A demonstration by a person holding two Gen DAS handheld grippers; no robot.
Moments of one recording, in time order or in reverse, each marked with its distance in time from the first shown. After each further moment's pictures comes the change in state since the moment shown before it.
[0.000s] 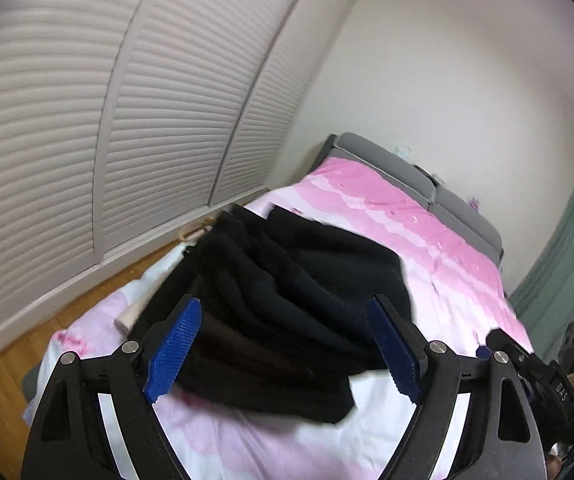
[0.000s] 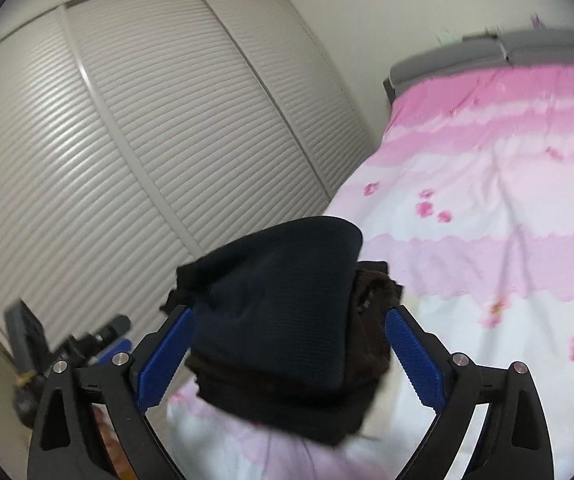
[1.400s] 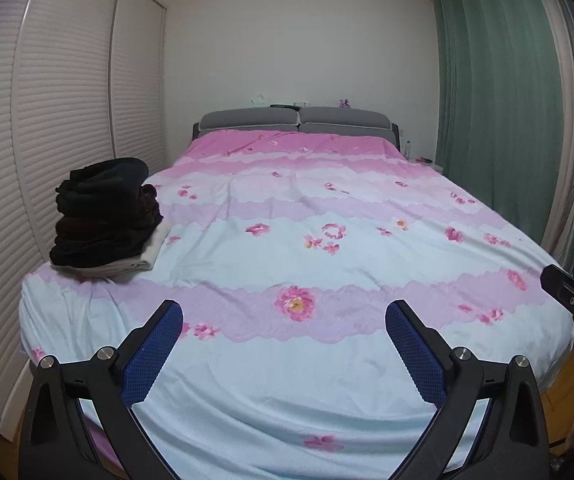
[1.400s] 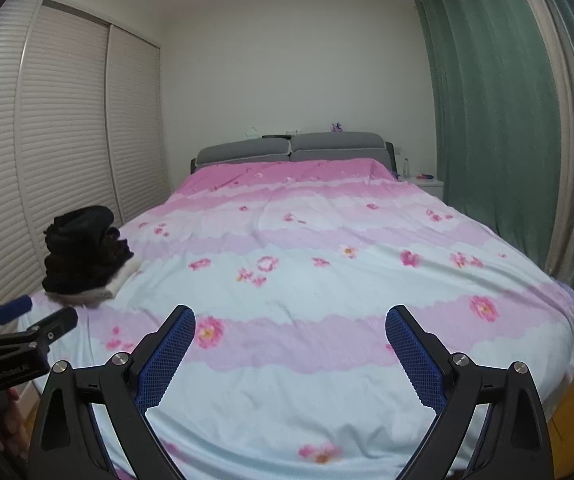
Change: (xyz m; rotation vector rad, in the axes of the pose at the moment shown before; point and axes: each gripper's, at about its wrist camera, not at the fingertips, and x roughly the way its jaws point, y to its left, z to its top) left arm -0.262 -0.316 -0.331 0.530 0.032 -0.133; right arm -0.551 -0.081 -0.224 -0.077 -0.243 -0.749
